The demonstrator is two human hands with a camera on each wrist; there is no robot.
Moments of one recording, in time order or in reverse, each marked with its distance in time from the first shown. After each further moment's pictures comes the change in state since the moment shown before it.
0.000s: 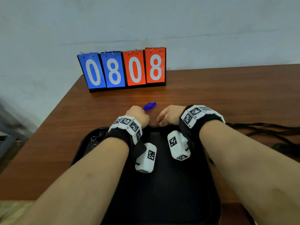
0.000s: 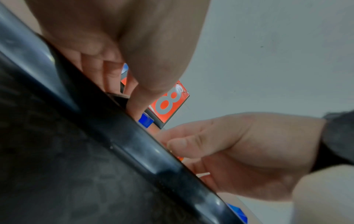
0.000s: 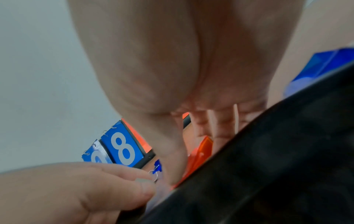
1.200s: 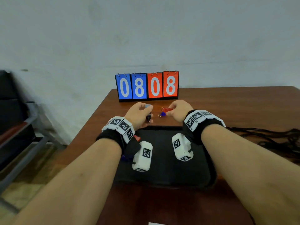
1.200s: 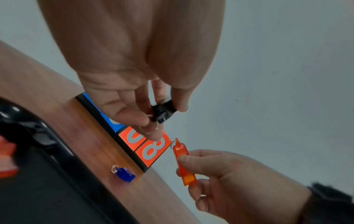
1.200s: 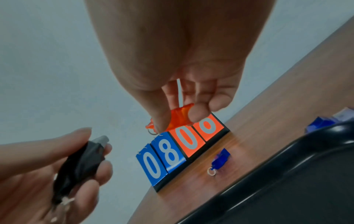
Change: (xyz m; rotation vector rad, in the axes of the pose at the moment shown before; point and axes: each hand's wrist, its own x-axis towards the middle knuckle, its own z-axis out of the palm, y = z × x) left_hand -0.137 -0.025 -0.108 -0.656 -0.091 0.162; right_hand -0.101 -0.078 0.013 0.148 0.445 0.001
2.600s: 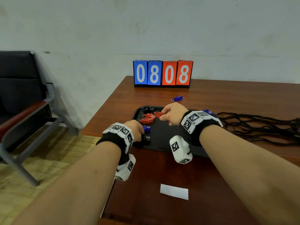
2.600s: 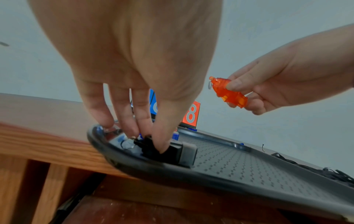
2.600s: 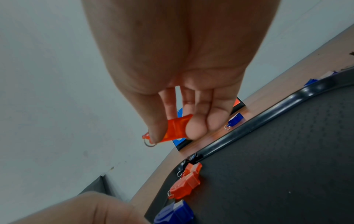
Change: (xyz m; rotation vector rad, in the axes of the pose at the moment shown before) left_hand -0.083 -0.096 -0.066 1.000 -0.146 -0.129; right_hand -0.087 -0.035 0.070 -0.035 -0.226 -0.079
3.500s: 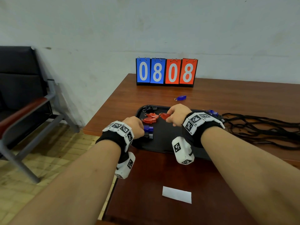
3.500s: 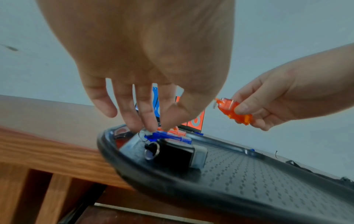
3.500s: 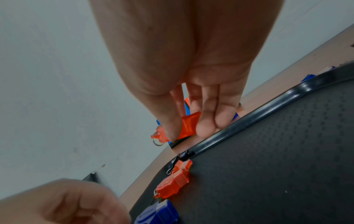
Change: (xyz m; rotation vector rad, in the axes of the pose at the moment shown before) left_hand 0.001 -0.002 -0.010 -0.116 0.068 -0.038; right_hand 0.020 0.006 0.005 -0.100 0.007 0.081
